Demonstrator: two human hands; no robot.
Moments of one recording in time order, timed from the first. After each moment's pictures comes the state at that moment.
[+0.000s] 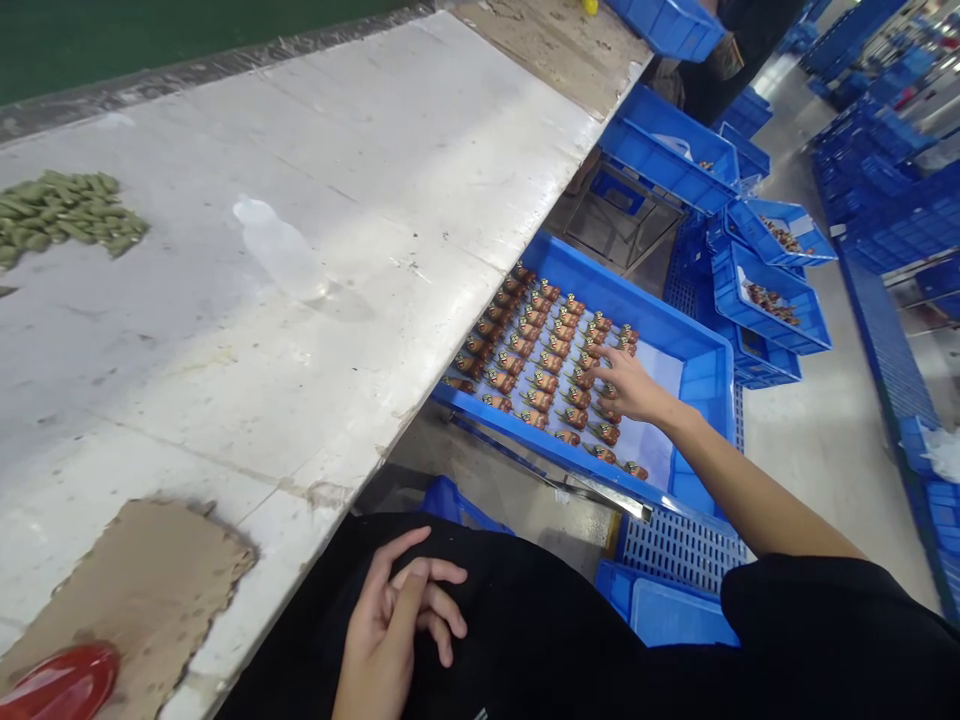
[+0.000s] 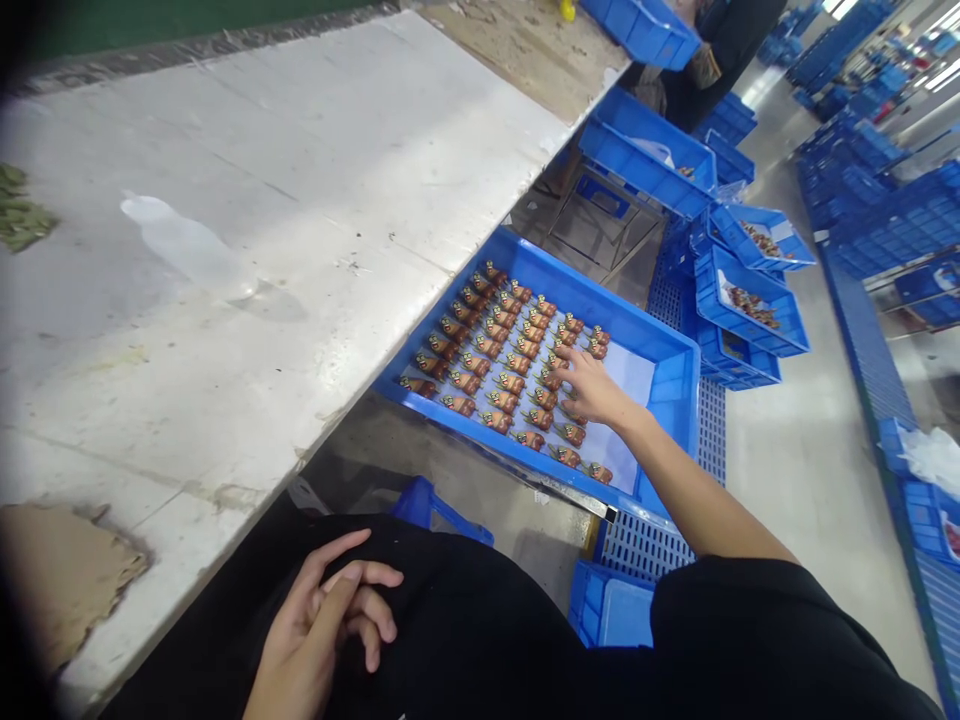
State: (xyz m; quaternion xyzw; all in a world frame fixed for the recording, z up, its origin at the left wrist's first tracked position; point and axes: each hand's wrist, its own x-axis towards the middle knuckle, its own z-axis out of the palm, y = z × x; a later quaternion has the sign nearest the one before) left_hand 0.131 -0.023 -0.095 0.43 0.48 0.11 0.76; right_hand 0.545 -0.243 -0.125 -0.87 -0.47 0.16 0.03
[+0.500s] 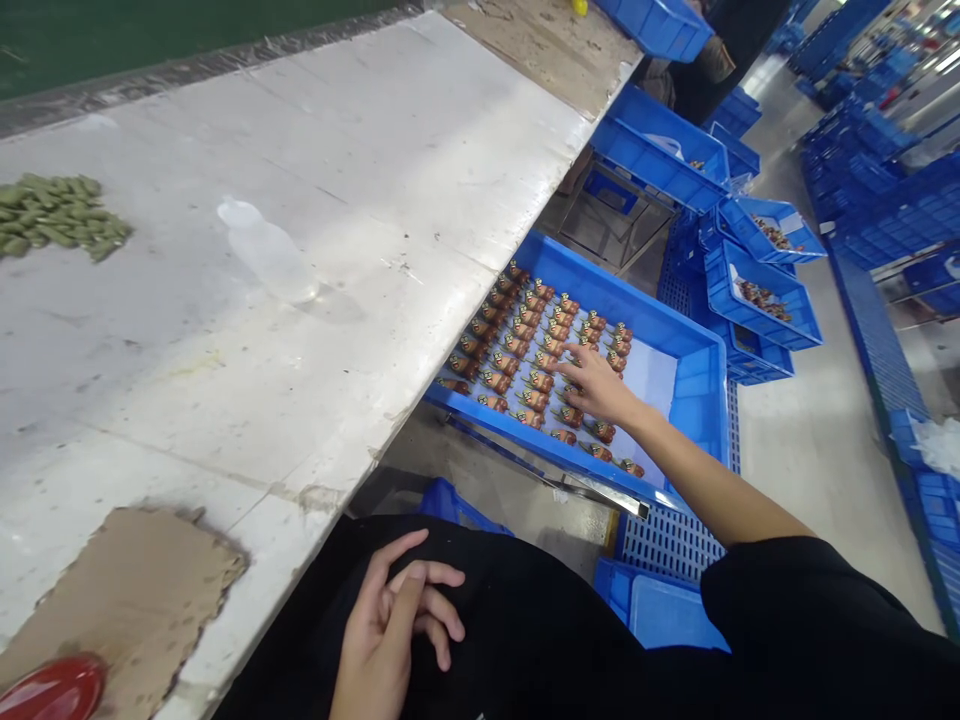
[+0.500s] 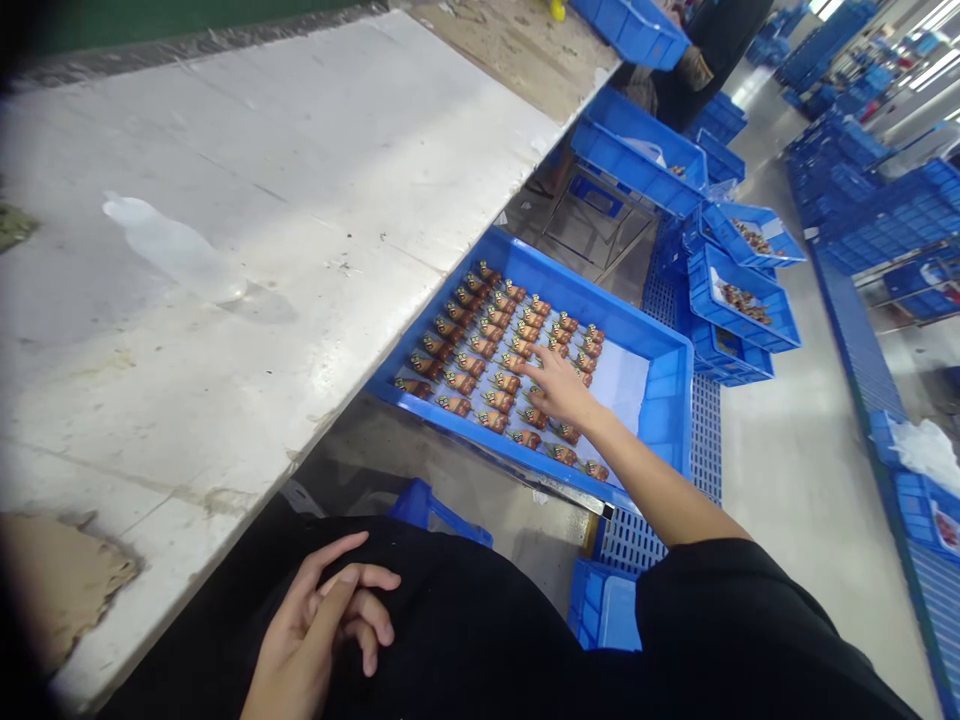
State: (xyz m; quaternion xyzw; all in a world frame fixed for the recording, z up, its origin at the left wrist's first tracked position) left_hand 0.130 -0.023 -0.094 0.43 0.48 0.11 0.76; right_hand 0.520 -0.204 -0.143 -0.87 -0.48 0.13 0.05
